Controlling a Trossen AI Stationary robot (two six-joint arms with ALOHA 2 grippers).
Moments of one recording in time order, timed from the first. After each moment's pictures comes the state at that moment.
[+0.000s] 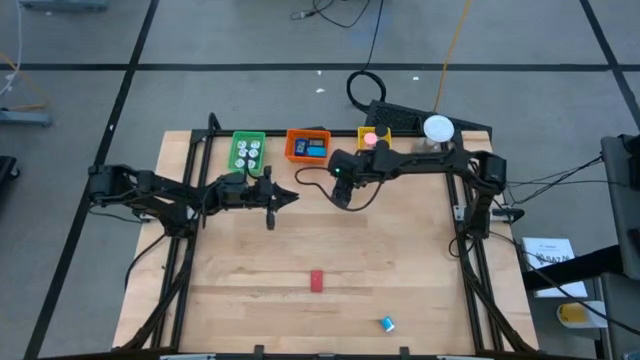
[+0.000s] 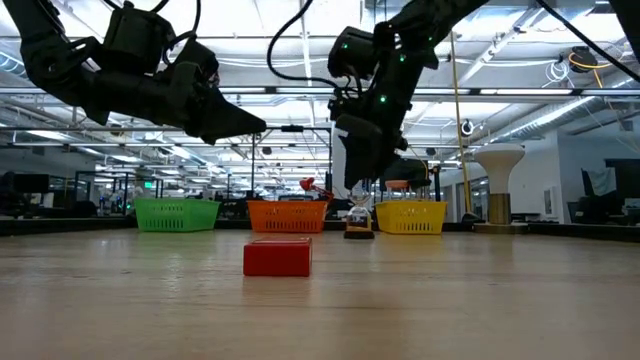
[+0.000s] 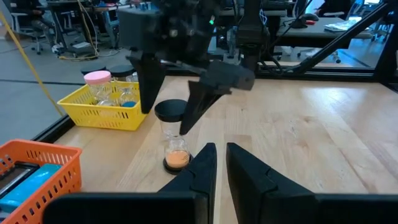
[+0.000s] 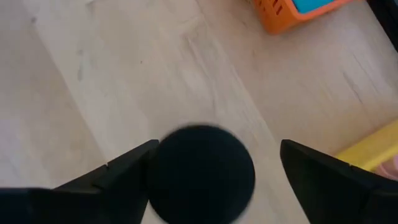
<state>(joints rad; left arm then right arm) 0.20 1.34 0.31 0.88 0.10 0.04 -0.26 1.82 1.33 -0.60 0.16 0.21</state>
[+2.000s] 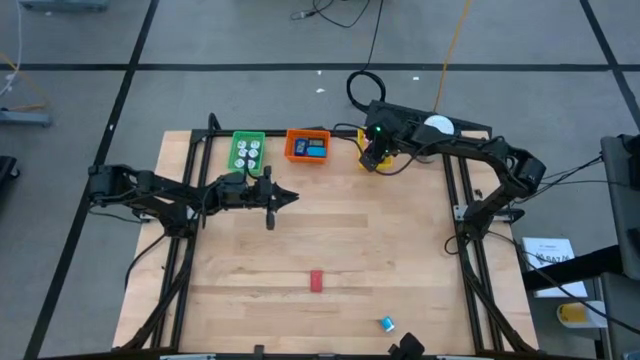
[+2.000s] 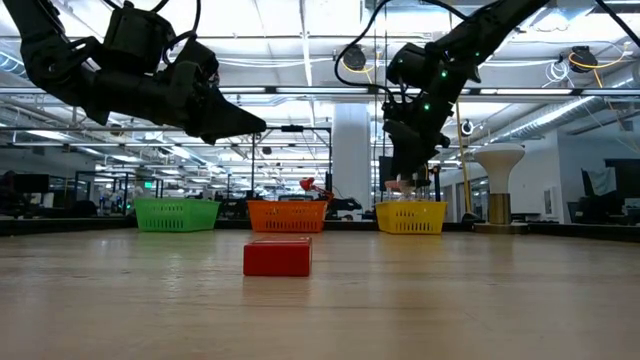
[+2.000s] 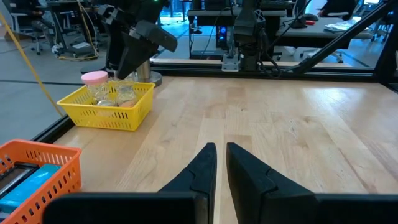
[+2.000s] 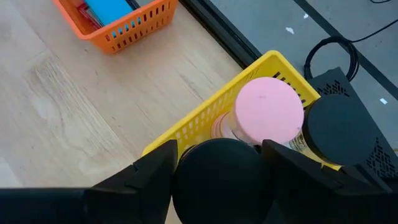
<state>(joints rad) 0.20 1.34 0.31 0.89 0.10 0.04 -0.61 1.57 1.08 -0.43 0.13 0.04</state>
